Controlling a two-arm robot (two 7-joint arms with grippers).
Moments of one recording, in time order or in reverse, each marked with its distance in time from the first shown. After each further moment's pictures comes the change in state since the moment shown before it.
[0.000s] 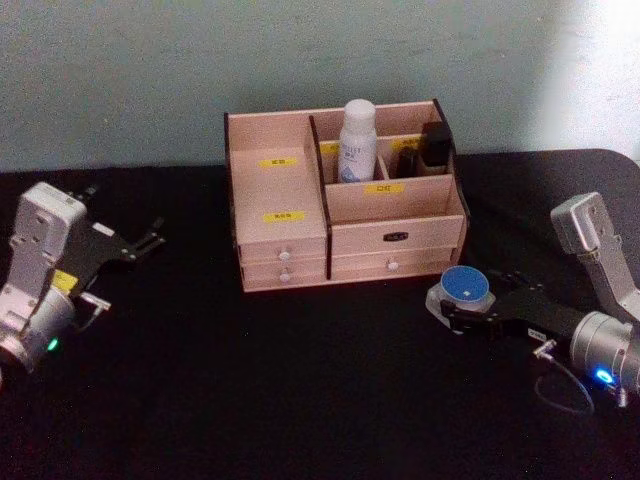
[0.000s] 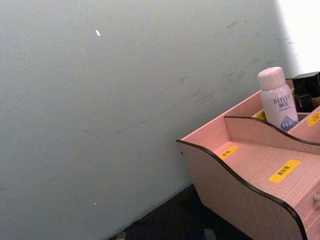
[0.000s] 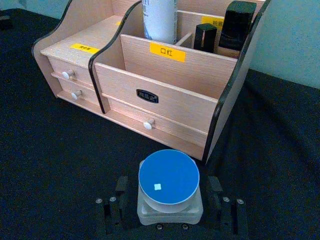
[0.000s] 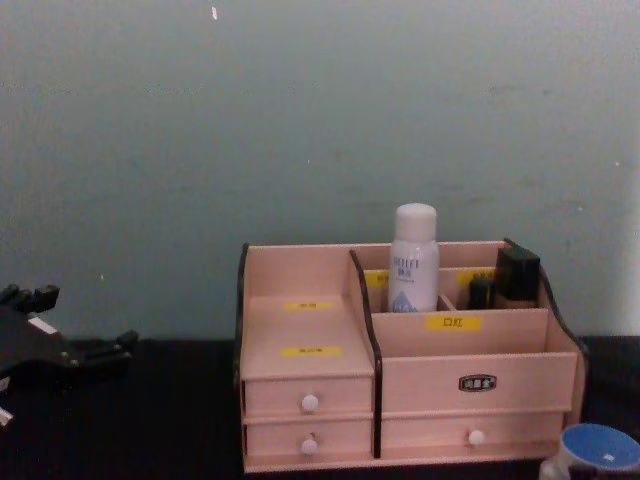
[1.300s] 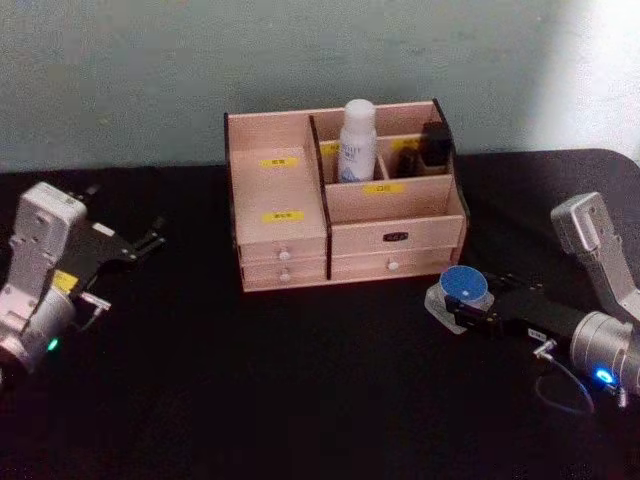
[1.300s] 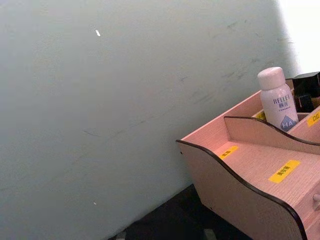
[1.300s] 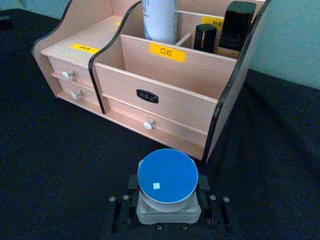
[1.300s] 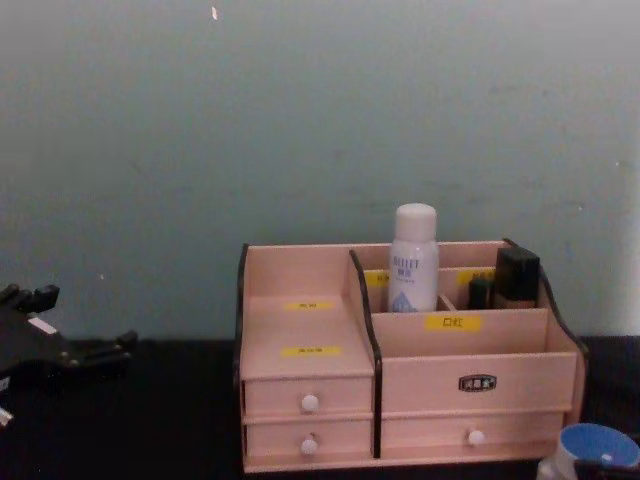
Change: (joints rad) left arm 0.000 0.000 0.000 0.000 0.000 0.000 0.000; right arm 0.000 0.000 0.000 0.000 0.000 0.000 0.000
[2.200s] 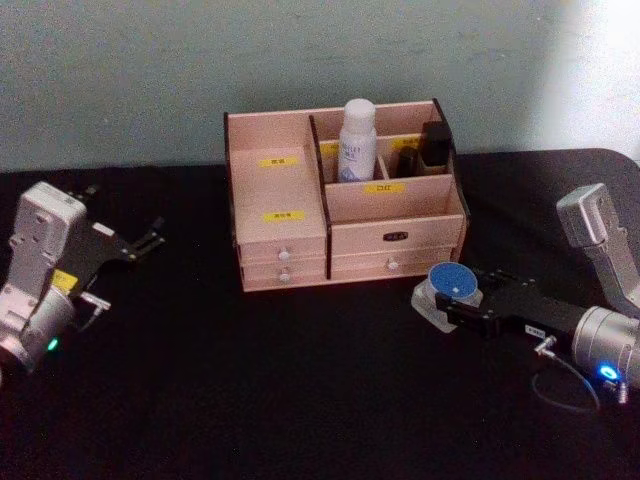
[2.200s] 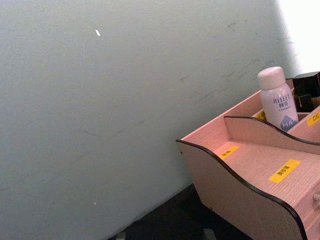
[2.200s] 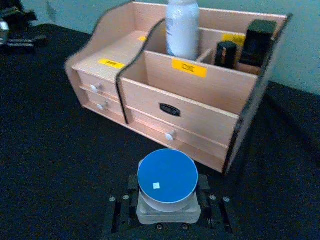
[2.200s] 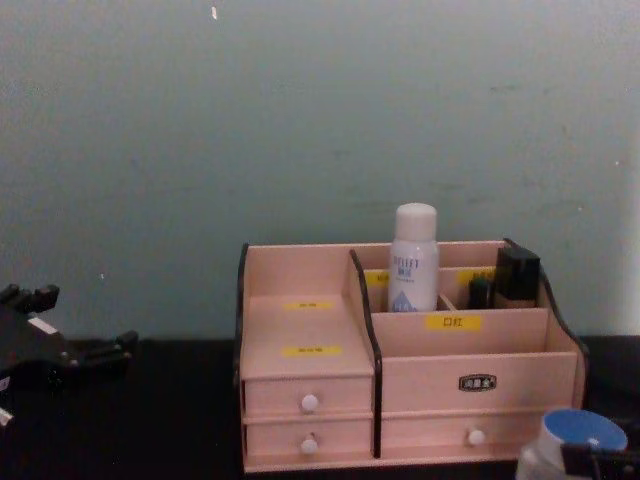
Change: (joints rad) left arm 0.000 0.000 0.000 0.000 0.000 0.000 0.000; right arm 0.000 0.026 -0.002 -0.030 0.057 -0.004 0.064
